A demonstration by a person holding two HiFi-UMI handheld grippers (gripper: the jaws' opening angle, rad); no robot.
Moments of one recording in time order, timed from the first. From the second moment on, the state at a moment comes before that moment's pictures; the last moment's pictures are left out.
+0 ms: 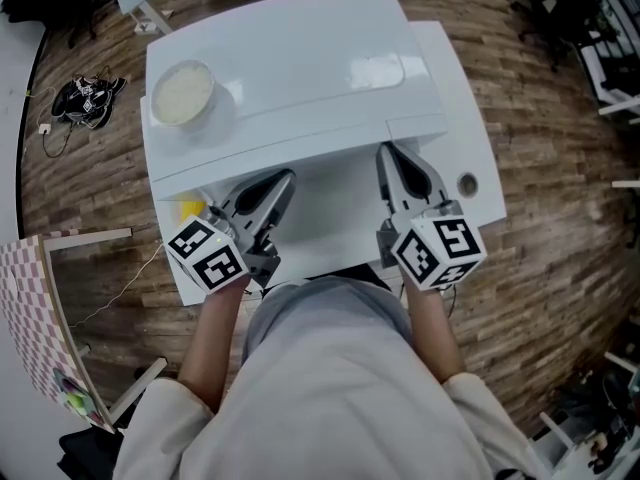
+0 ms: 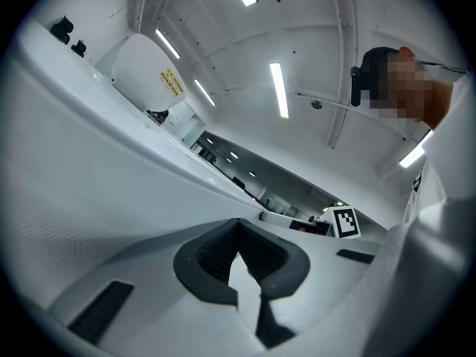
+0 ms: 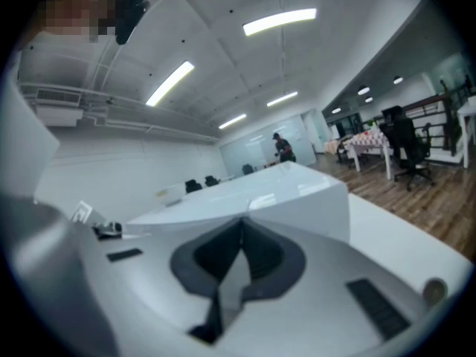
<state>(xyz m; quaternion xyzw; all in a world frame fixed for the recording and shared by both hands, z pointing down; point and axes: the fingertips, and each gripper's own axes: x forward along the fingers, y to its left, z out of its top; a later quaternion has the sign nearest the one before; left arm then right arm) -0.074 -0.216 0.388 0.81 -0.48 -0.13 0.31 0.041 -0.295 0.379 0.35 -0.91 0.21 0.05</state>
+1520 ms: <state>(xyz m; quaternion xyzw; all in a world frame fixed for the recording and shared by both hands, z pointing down) 0.001 -0.182 0.378 0.82 -0.44 -0.12 0.35 0.099 -0.206 0.347 0.26 -0.95 0.17 0.10</state>
